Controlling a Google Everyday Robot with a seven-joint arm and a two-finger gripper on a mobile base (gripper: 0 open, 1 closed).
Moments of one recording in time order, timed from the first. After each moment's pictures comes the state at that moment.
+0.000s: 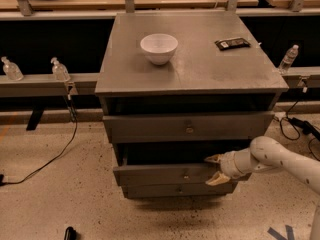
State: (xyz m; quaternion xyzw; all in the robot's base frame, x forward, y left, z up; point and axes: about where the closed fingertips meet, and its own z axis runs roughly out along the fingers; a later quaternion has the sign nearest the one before) arm 0.584 -0.218 0.434 -0.68 0.66 0.13 0.31
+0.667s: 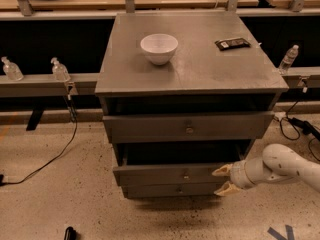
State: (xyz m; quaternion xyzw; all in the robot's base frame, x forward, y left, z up) arm 0.529 -0.243 0.448 -0.67 0.68 0.14 0.28
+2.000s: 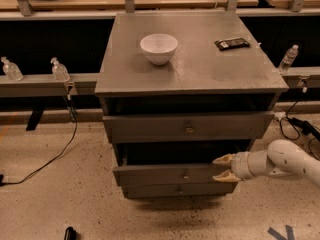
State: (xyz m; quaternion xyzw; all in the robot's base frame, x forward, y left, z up) arm 0.563 -0.245 0.477 -0.65 0.67 0.11 0.34
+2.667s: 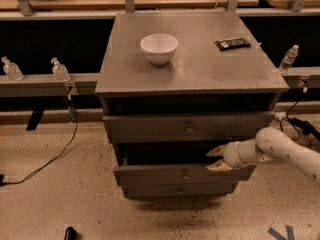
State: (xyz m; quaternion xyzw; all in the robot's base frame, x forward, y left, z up) arm 0.604 -0.229 0.476 -0.67 0.66 0.11 0.34
